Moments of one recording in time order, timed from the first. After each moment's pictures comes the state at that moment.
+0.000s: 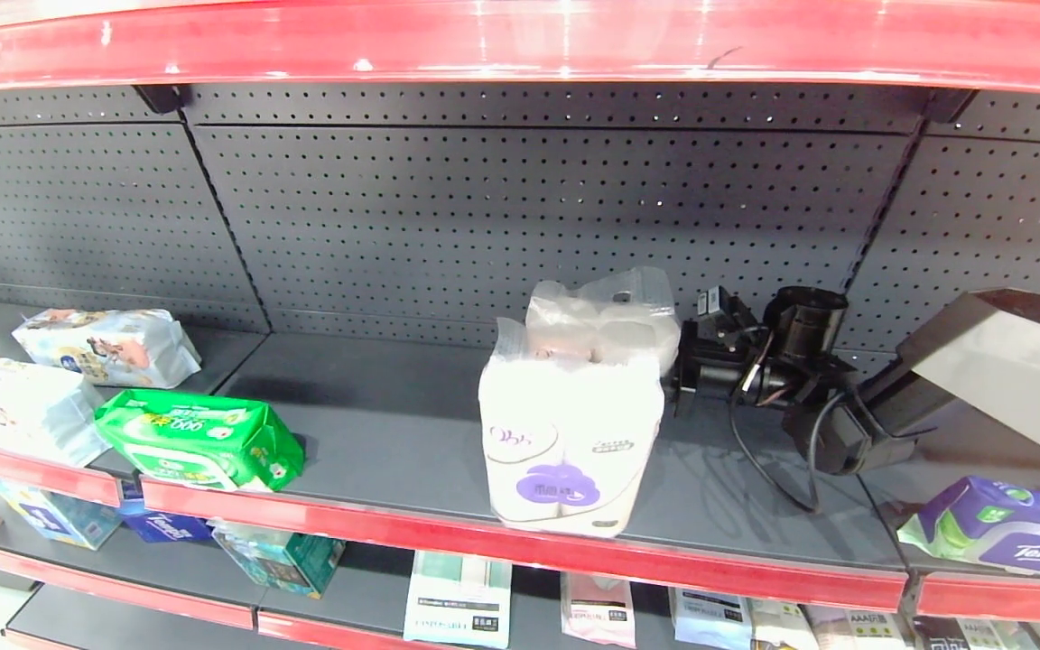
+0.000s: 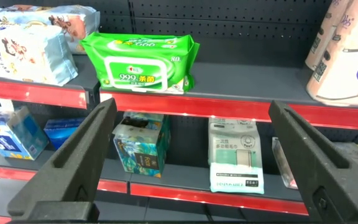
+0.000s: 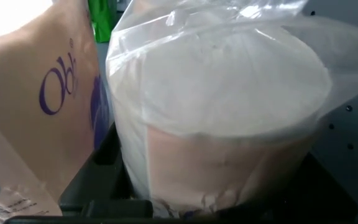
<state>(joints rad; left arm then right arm) 0.00 0.00 0.00 0.00 -0.02 0.00 0.22 2.28 -1.05 -1.15 1.01 -0.30</state>
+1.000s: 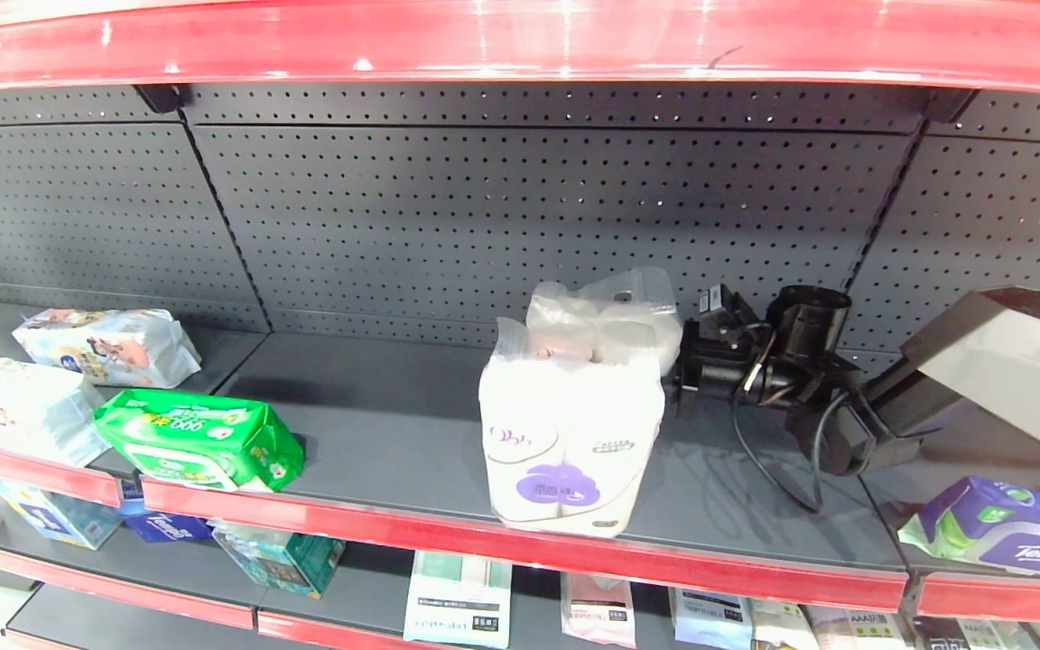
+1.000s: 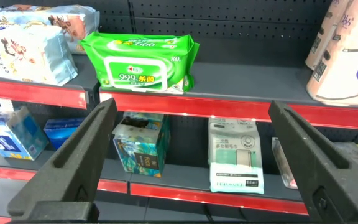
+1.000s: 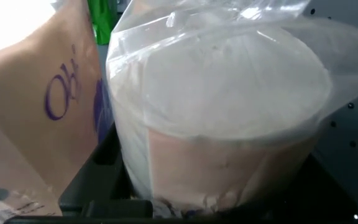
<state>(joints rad) 0.00 0.00 0.00 0.00 -0.02 0.00 0.22 2.26 -1.03 -1.15 1.01 -0.27</state>
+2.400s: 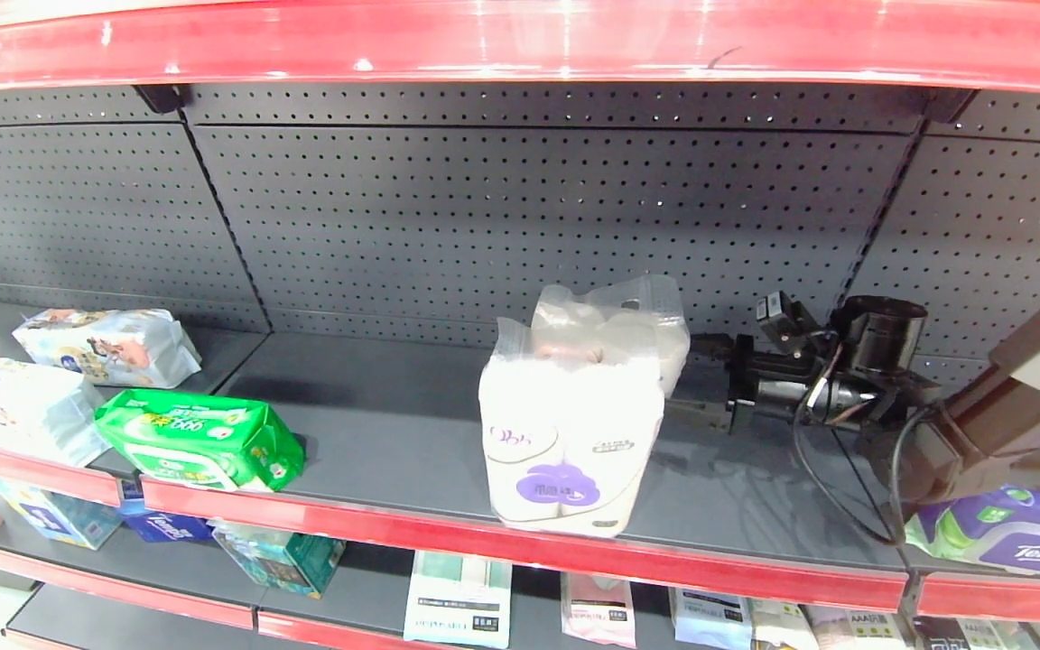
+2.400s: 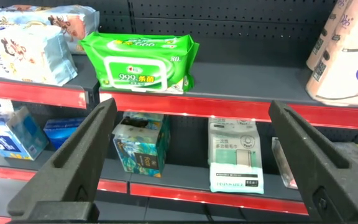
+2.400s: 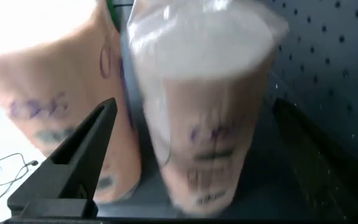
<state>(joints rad) 0.00 0.00 0.00 0.00 -0.02 0.00 0.13 2.13 -0.81 -1.15 1.01 -0.27</state>
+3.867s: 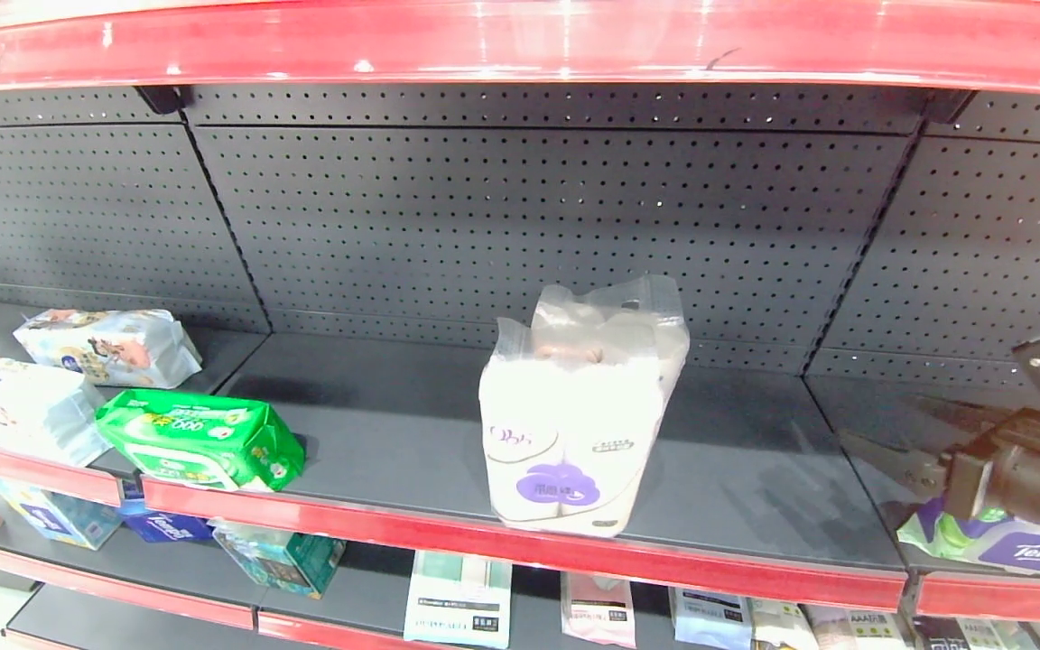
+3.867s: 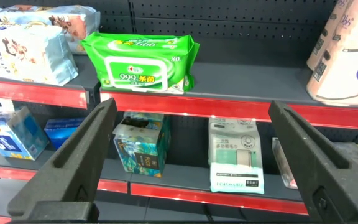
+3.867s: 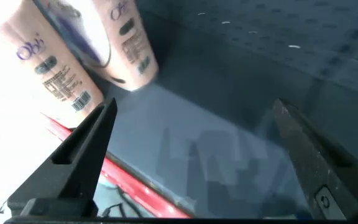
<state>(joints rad) 0.00 0.00 0.00 0.00 -0.02 0.00 -0.07 1.36 -0.29 -0.77 0.45 -0.15</state>
